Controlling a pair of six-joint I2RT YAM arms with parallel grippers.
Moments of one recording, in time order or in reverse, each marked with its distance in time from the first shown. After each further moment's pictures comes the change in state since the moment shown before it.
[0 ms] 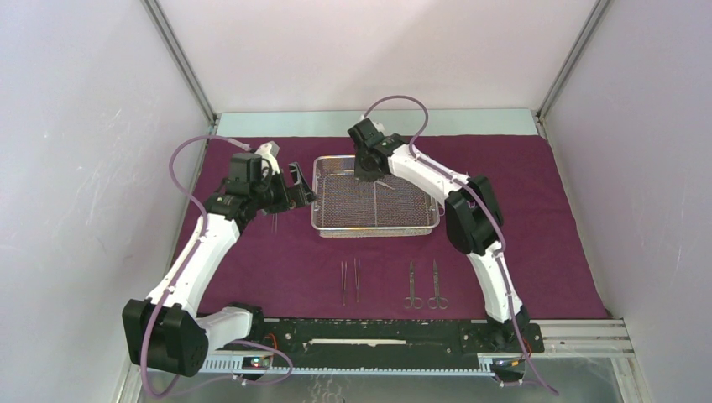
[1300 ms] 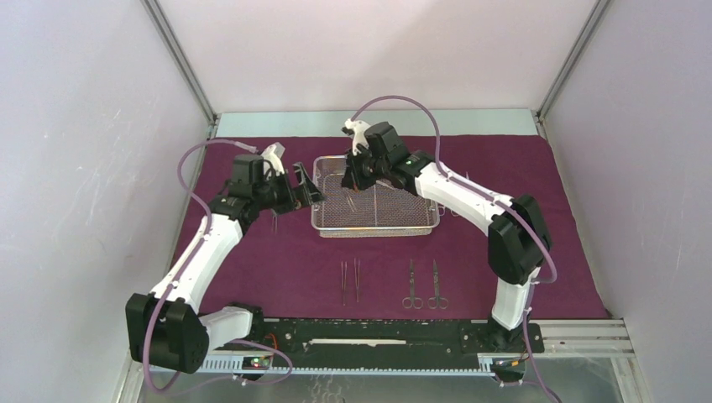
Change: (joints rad) left arm 0.000 0.019 -0.039 0.089 0.148 -0.061; right arm 0.051 -0.393 -0.414 0.385 -0.425 -0.347
